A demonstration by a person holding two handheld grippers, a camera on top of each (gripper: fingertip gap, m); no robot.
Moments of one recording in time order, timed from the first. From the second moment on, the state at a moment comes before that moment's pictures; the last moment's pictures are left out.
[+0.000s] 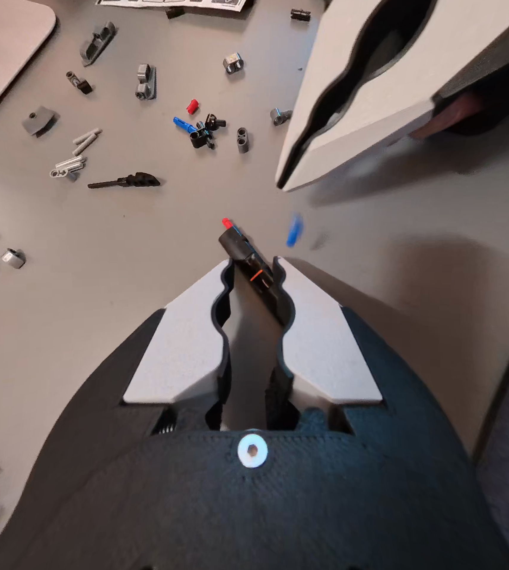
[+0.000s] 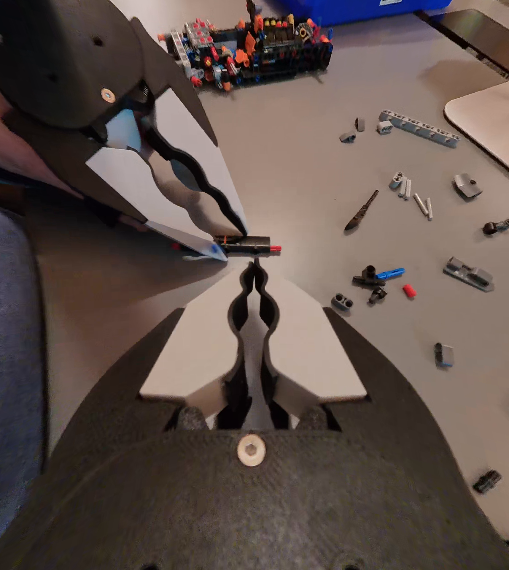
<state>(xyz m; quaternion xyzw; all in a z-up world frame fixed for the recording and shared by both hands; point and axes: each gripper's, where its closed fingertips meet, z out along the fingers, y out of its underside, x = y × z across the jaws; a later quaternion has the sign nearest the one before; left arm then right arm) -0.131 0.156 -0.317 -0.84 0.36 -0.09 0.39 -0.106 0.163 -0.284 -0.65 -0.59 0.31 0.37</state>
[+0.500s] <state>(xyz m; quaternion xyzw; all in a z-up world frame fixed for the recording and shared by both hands) -0.133 0.159 -0.317 -0.85 0.36 -0.09 0.38 -0.056 0.209 -0.231 -0.66 -0.49 0.37 0.43</state>
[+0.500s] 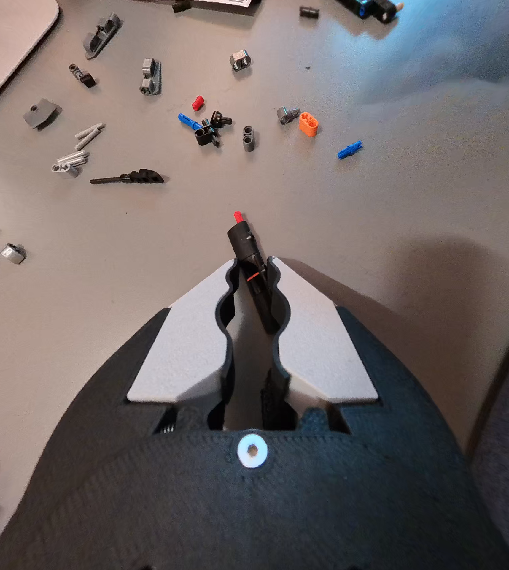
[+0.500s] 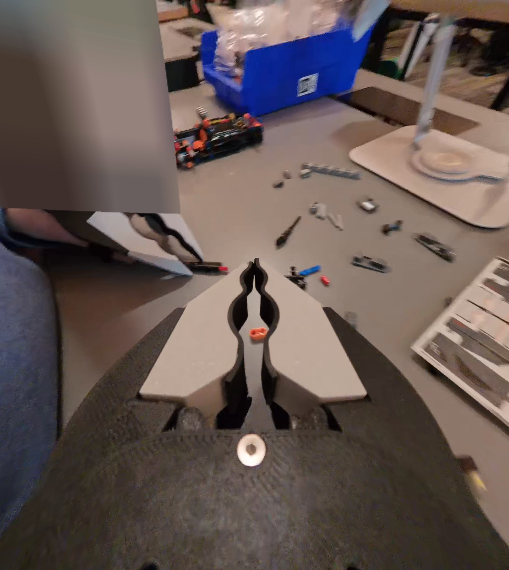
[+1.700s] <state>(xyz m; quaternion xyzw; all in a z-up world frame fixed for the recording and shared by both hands) -0.117 0.173 -0.318 -0.85 0.36 -0.09 0.38 0.090 0.164 -0.253 -0.72 -0.39 0.36 0.45</state>
